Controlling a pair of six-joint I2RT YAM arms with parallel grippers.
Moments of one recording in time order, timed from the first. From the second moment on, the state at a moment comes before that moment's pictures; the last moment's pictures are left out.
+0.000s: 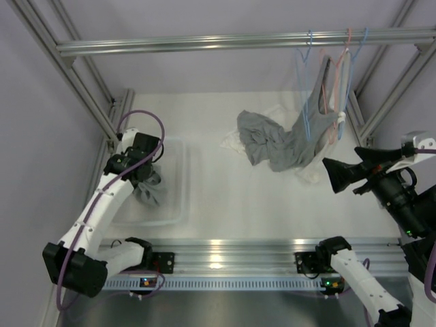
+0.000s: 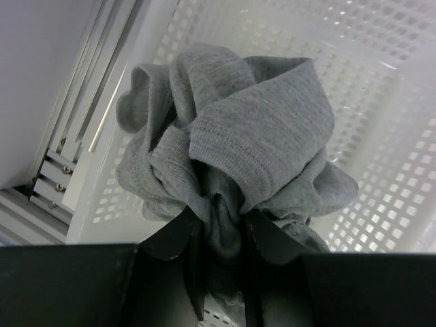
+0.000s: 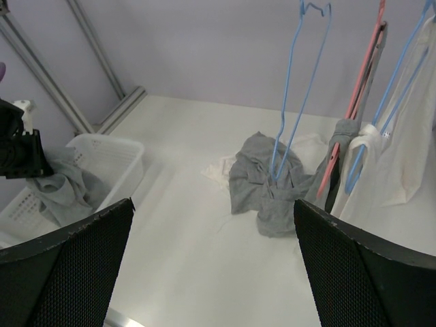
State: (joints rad) left arm -0.32 1.12 1.09 -0.98 -0.61 -0.57; right arm 0.26 0.57 1.45 -0.85 -0.16 0.17
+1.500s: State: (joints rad) left arm -0.28 0.60 0.89 -0.76 -0.04 -0.40; right arm 0.23 1.31 1.90 -0.86 0.22 0.03
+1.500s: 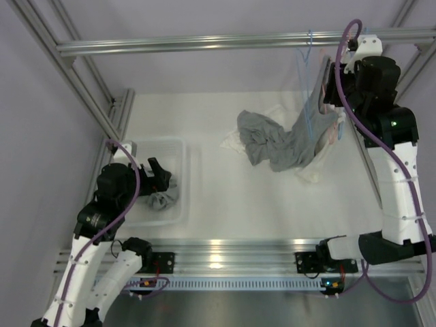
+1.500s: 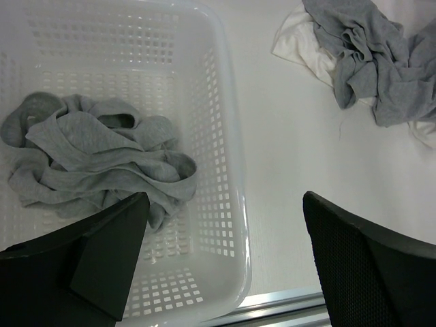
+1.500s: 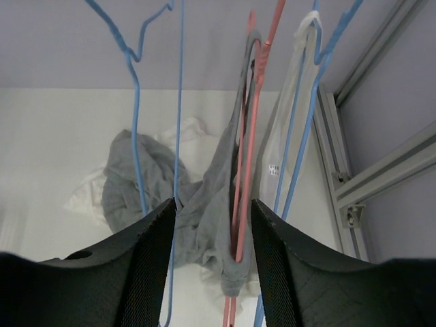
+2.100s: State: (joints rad) left arm -0.31 0.60 0.89 -0.75 -0.04 -0.40; right arm 0.11 1.45 1.91 -0.86 0.14 -0.01
